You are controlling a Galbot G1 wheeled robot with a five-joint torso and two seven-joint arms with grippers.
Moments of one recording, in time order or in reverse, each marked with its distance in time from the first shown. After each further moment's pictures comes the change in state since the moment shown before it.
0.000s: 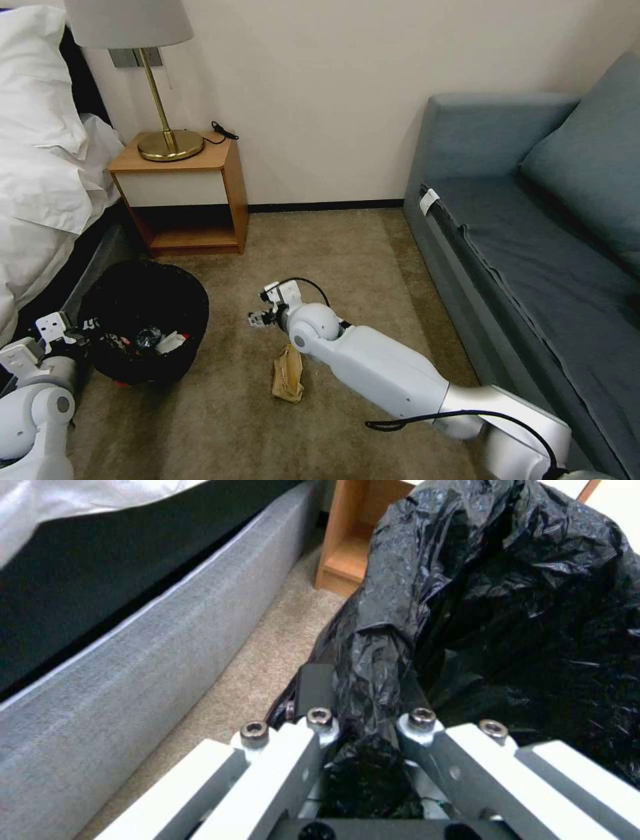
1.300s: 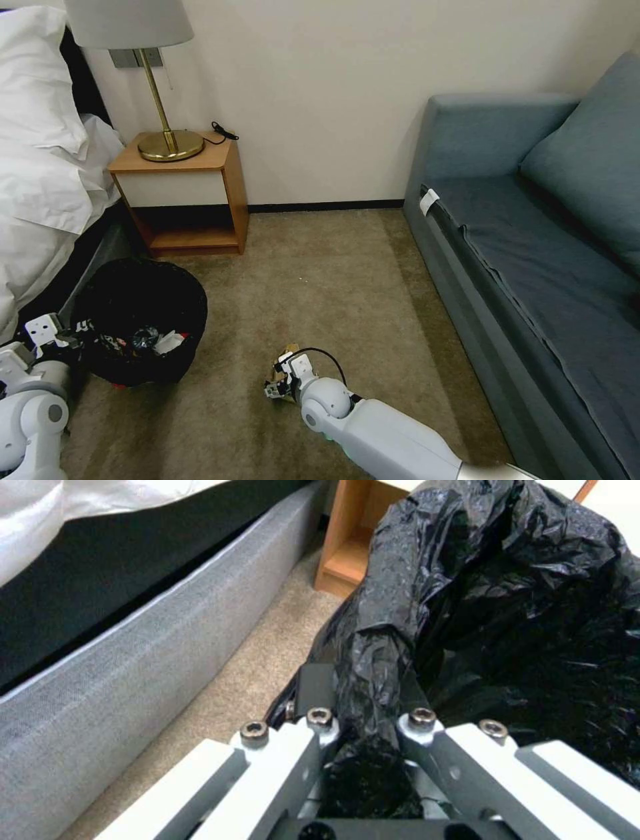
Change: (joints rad) left arm 0.042 -0.040 -0.013 -0.079 -0.021 0.017 -0.029; right arm -0.266 -0.037 0.000 0.006 -0.184 0.065 -0.037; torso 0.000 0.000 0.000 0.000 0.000
